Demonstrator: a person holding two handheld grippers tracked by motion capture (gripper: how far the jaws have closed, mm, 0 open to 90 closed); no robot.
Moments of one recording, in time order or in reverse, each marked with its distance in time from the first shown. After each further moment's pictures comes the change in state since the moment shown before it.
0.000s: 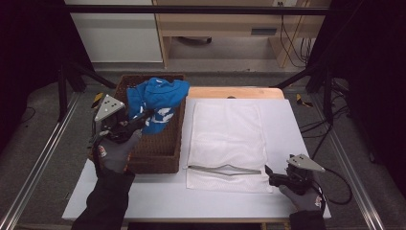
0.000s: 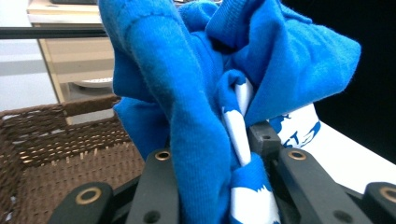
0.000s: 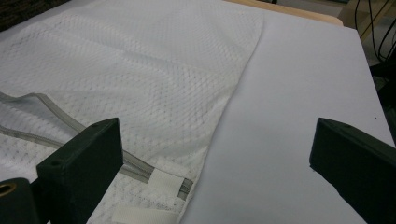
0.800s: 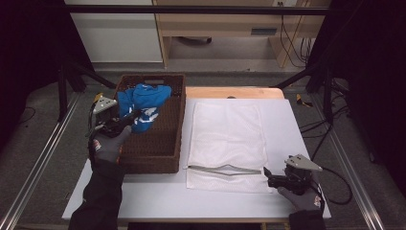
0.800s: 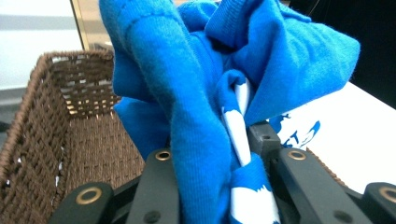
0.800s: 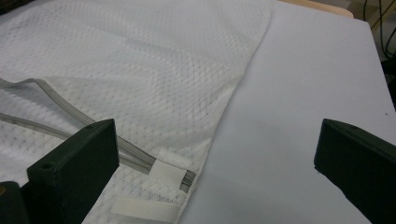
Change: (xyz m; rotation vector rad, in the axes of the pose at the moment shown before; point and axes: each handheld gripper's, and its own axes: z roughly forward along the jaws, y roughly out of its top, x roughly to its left) left arm 0.068 -0.034 0.023 0.110 0.104 -0.064; right arm 0.001 -0.003 0.005 0.037 0.009 -0.024
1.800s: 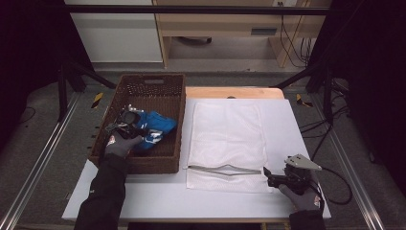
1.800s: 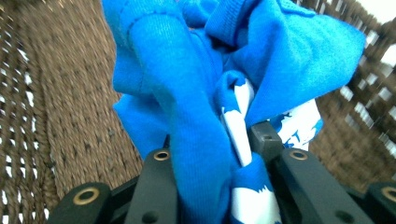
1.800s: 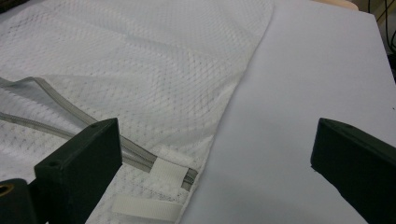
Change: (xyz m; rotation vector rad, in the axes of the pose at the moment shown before) left arm 0.015 -0.037 0.070 0.507 0.050 0.139; right arm -0.001 -0.001 0.002 0.013 0.015 0.021
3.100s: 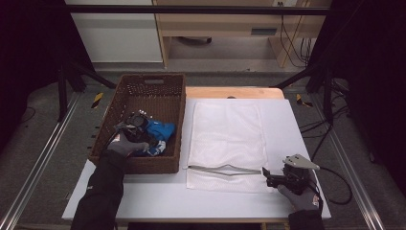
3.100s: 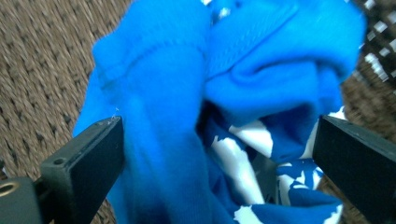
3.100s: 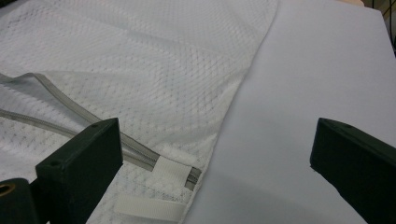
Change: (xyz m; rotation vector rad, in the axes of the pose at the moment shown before) left arm -0.011 -0.001 0.034 0.263 -0.043 0.117; right arm 0.002 0.000 0.004 0.013 0.001 -0.012
